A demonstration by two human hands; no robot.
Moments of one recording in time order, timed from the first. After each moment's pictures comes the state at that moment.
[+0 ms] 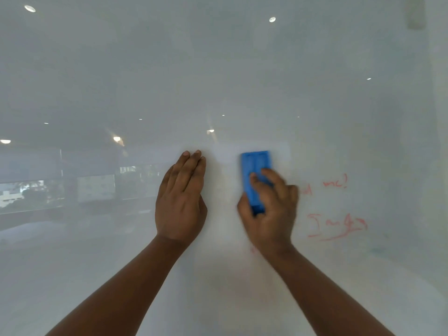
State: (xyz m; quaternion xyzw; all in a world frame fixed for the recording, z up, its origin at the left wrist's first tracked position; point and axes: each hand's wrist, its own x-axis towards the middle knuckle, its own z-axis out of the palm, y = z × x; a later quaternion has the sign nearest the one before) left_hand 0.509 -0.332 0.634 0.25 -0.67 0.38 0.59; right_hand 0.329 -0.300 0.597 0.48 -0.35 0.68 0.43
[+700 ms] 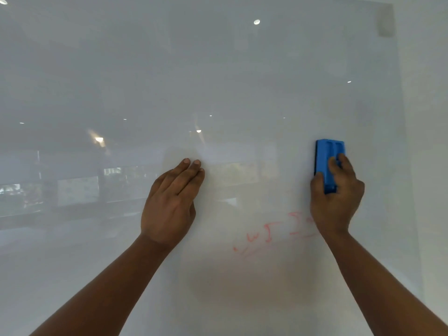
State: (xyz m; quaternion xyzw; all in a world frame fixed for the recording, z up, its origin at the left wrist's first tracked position) left_hand 0.501 -0.335 0.635 0.20 -0.70 0.43 0.54; right_hand 0.182 -0.270 0.607 0.40 -0.41 0.72 0.40
